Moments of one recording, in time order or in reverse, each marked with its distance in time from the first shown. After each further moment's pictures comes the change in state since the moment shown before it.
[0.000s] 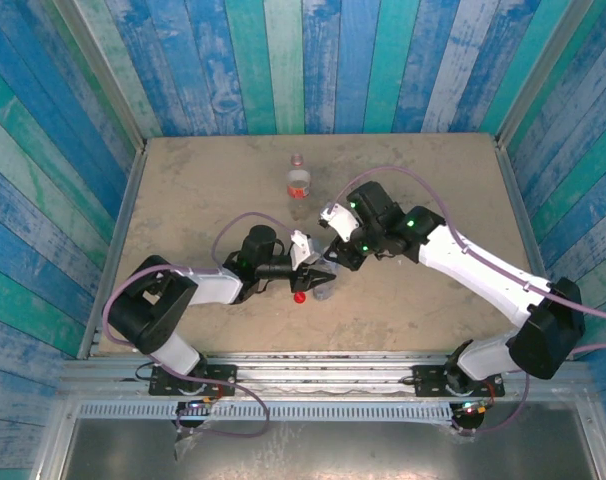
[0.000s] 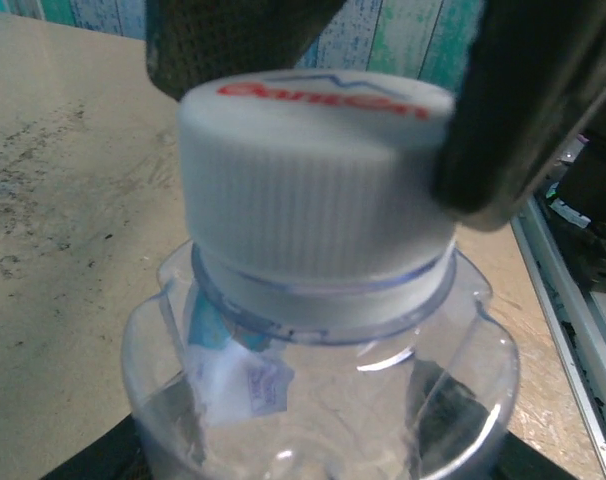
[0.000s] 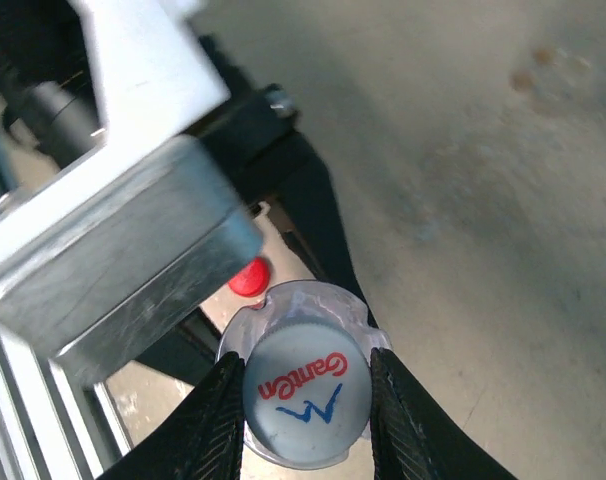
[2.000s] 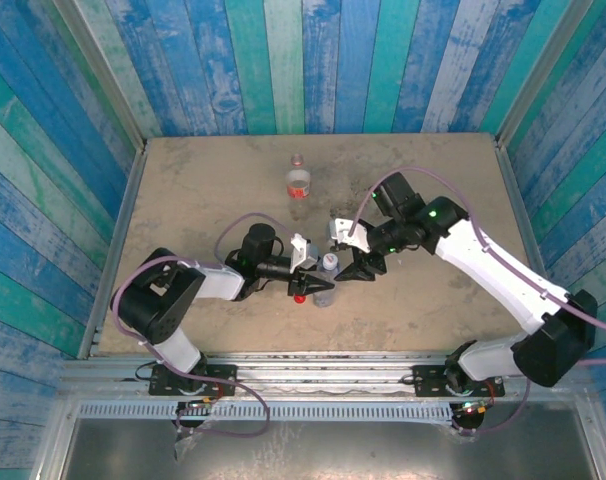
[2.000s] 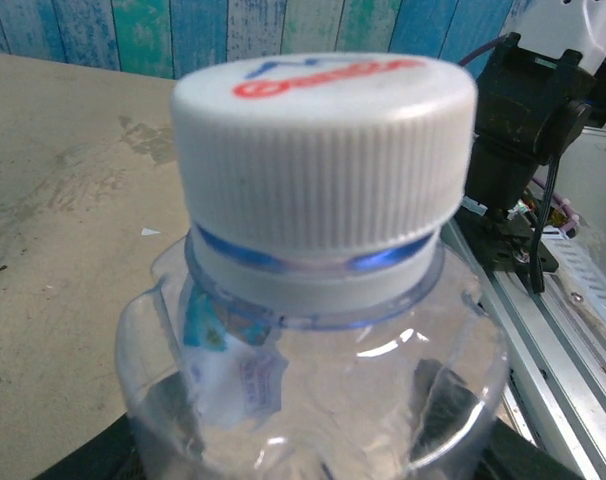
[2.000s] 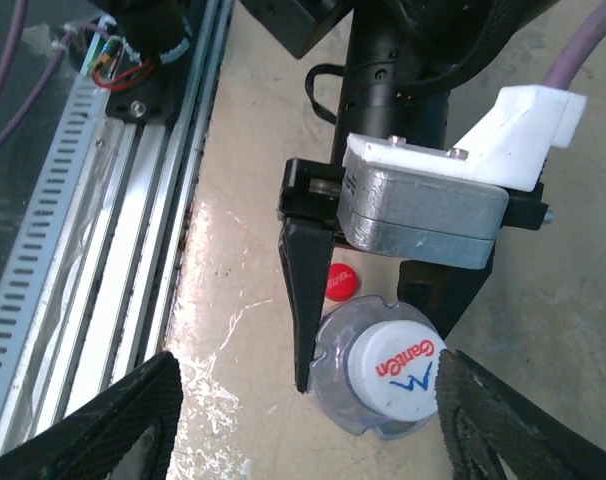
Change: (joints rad) left arm 0.029 0.065 0.010 0.037 0.249 0.034; right arm -0.135 -0.033 0.057 -0.205 -0.454 -0.770
